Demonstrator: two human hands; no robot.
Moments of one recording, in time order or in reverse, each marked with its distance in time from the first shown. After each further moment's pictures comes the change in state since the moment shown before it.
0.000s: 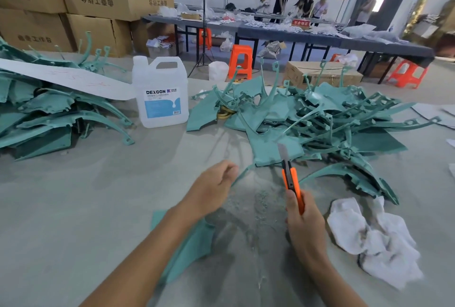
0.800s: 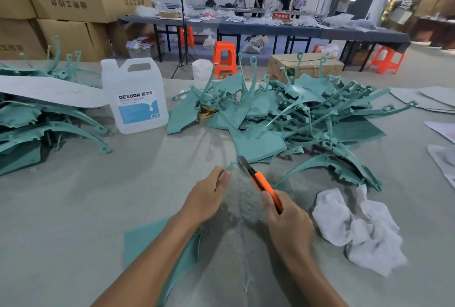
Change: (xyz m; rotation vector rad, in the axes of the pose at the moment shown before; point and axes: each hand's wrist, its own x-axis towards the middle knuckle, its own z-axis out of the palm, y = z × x) left_hand 0.025 -0.023 0.050 0.040 0.011 0.000; right_hand -0.002 -0.007 0.003 -0.312 0.056 -0.031
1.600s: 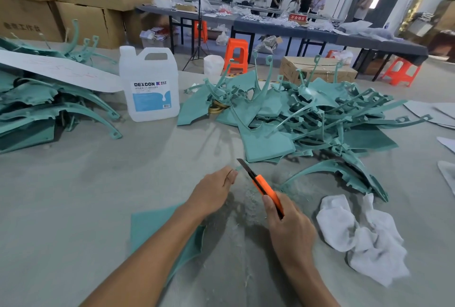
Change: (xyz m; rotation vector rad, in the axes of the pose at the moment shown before) left_hand 0.001 0.000 0.001 0.057 -0.034 -0.026; right_hand -0.009 0.001 0.001 -0.055 0.019 -0.122
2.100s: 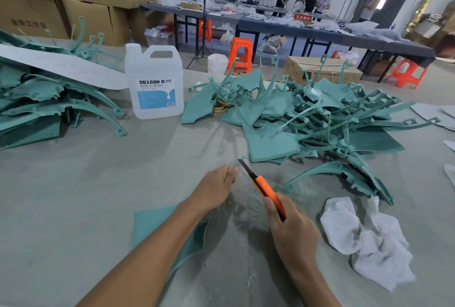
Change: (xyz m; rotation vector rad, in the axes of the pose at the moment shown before) left_hand 0.003 -0.001 -0.004 -0.098 0.011 -0.094; right_hand -0.002 -0.002 0.000 0.056 0.017 -0.015
